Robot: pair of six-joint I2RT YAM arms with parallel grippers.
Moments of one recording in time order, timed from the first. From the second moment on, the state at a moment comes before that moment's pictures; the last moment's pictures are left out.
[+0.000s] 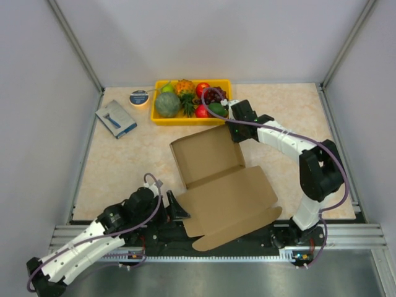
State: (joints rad) left arm -0.83 0.25 0.24 -0.72 0.30 -1.23; right arm 0.53 1.75 1.30 -0.46 0.06 0.08
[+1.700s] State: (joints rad) left arm -0.86 0.12 0.06 -0.19 0.08 -1.89; right arm 0.30 0.20 0.44 -0.75 -0.58 1.00
